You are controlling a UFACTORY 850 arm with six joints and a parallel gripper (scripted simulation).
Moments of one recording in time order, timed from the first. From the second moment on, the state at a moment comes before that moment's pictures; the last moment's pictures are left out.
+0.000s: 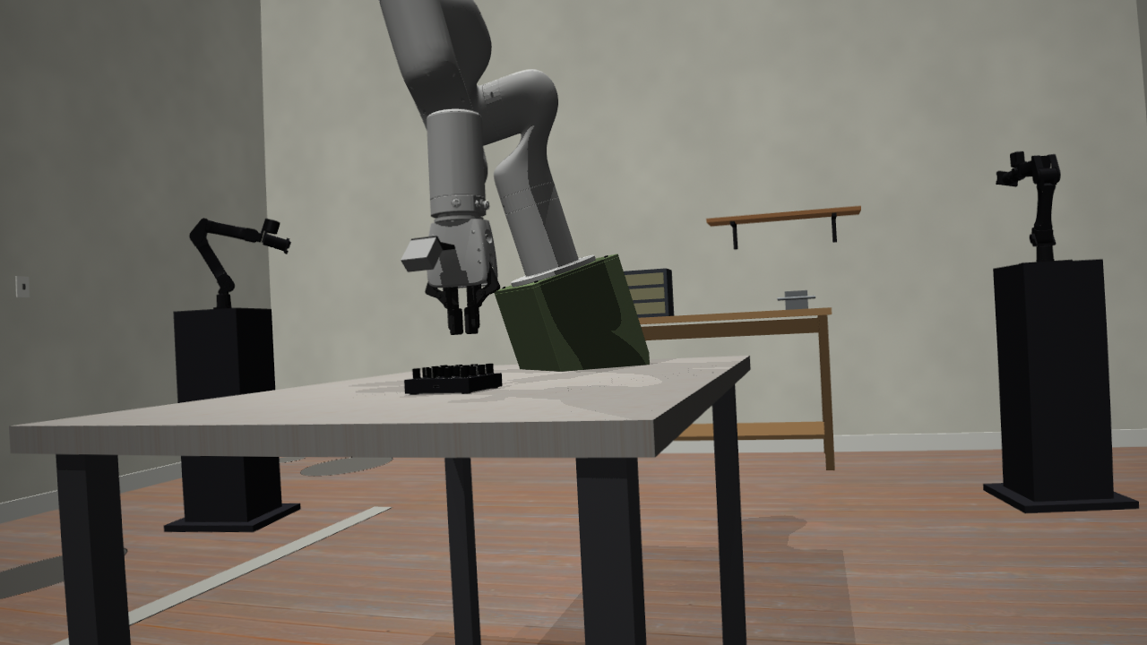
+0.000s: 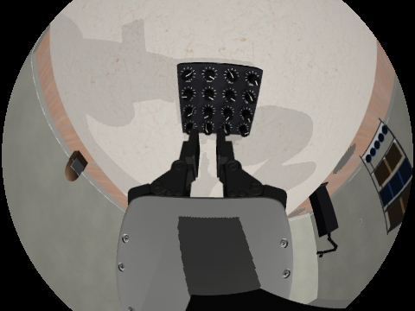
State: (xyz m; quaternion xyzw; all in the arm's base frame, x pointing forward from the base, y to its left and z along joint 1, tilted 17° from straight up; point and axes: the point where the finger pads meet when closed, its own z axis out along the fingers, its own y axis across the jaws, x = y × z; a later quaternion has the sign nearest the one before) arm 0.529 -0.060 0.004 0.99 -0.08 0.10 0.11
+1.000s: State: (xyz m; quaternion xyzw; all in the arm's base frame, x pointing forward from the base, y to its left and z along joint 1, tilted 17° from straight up) arm 0.530 -0.062 -0.001 0.99 -0.08 0.10 0.11
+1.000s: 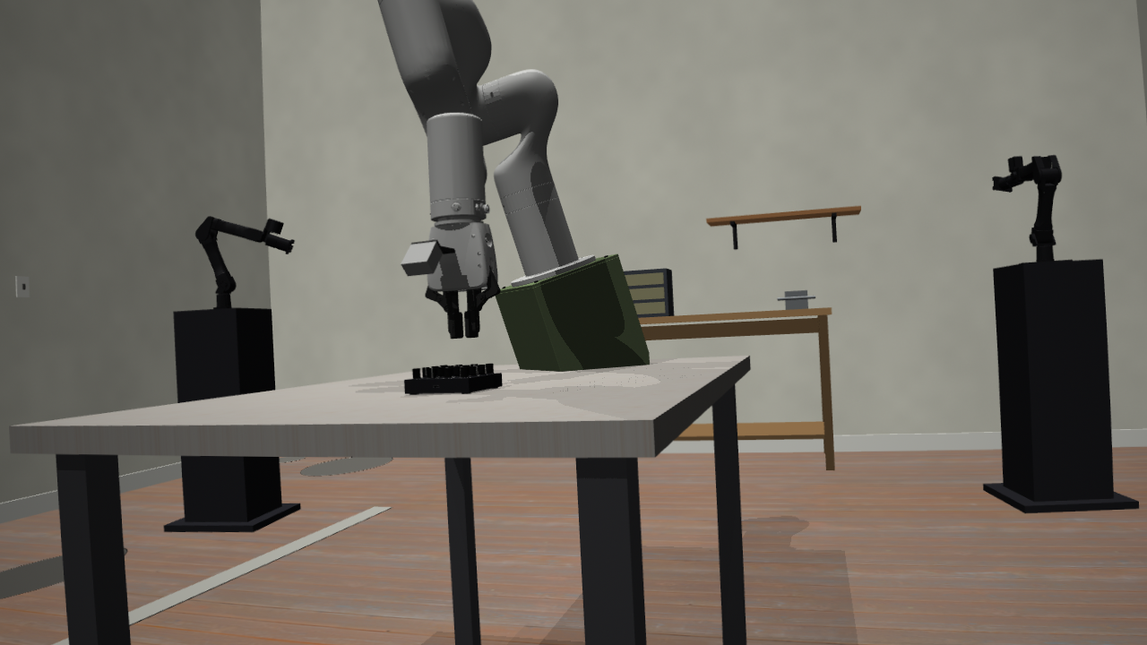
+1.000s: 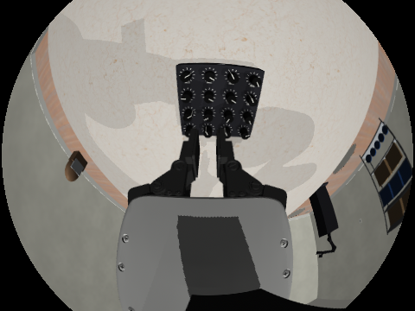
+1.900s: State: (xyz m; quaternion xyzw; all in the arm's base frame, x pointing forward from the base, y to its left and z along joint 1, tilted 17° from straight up) arm 0.536 -0.068 -0.028 0.99 -0.08 0.10 0.11
